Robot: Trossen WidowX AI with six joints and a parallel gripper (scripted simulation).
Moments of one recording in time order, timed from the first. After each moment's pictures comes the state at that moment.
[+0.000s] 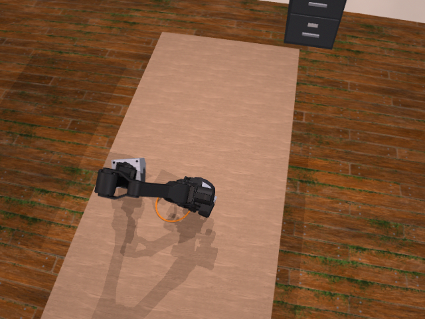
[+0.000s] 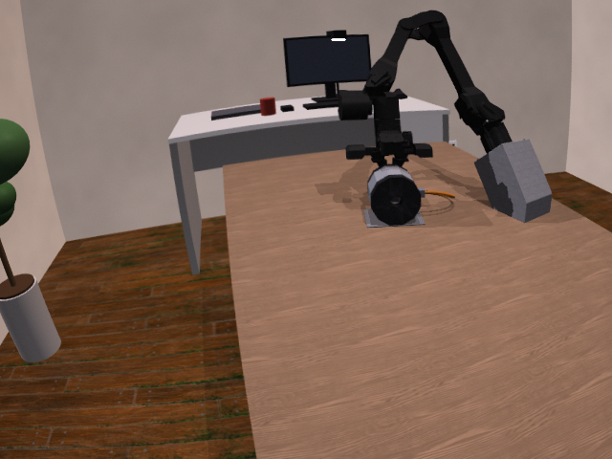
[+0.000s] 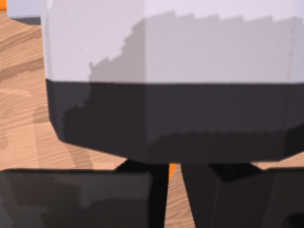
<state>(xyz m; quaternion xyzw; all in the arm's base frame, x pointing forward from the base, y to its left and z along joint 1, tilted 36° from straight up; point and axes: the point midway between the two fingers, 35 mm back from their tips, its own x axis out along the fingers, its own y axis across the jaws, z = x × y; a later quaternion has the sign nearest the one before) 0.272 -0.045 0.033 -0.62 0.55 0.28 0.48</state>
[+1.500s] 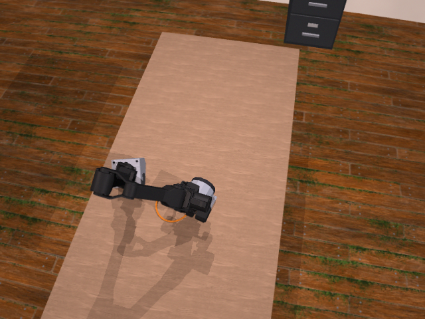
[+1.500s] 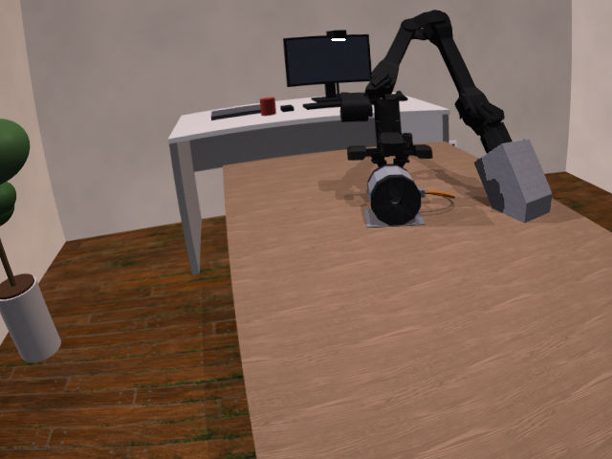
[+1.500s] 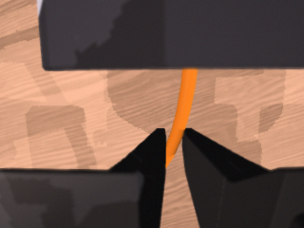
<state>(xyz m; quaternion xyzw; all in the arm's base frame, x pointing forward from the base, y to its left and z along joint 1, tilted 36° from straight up) 0.266 -0.064 0.036 -0.62 0.55 0.28 0.49</state>
